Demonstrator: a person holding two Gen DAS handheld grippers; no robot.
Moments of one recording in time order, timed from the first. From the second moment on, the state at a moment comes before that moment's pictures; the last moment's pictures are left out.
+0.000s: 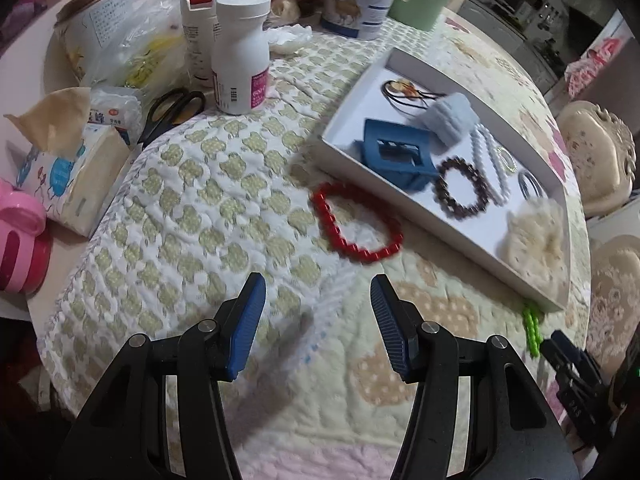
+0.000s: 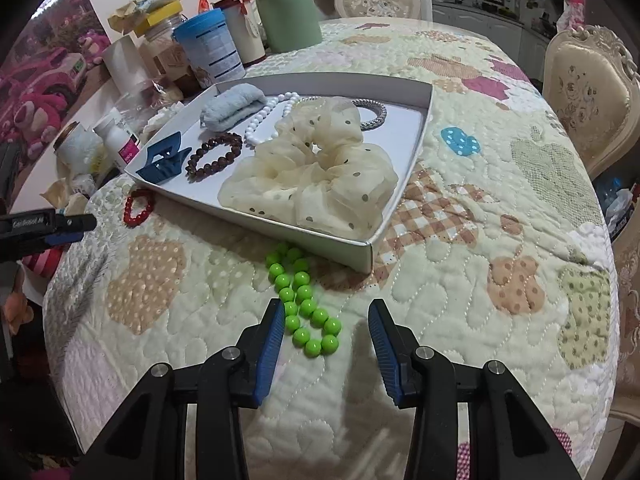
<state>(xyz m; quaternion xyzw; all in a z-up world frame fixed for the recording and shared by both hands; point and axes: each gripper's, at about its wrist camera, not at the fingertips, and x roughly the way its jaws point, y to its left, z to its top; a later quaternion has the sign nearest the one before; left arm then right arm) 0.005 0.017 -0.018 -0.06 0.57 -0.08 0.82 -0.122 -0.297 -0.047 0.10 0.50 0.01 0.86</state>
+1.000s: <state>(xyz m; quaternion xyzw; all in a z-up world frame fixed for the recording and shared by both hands) 0.064 -0.009 -0.054 0.00 0.59 -0.05 0.81 -0.101 -0.290 -0.052 0.05 0.51 0.02 0.86</state>
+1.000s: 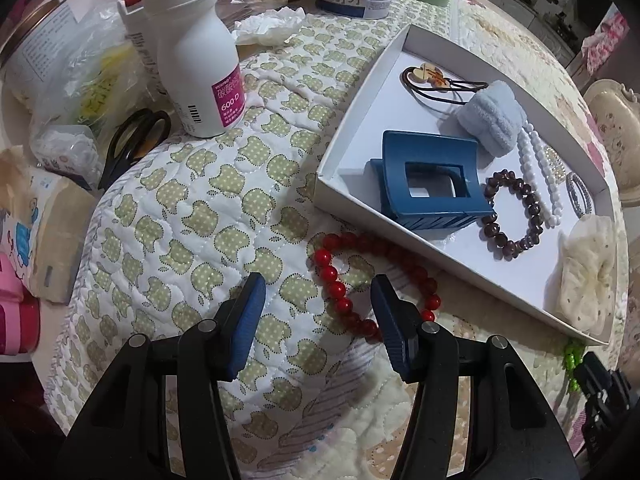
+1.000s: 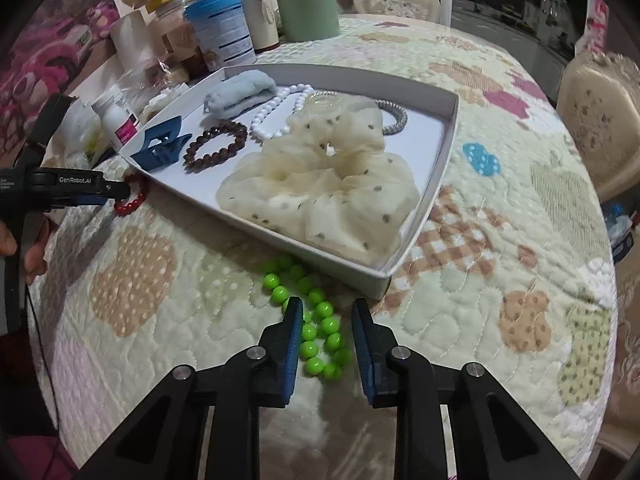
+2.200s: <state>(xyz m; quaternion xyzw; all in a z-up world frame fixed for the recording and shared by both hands) 0.024 -0.010 -0.002 -0.01 0.54 -0.13 0.83 -0.119 -0.280 0.029 0.07 0.44 0.06 0.90</state>
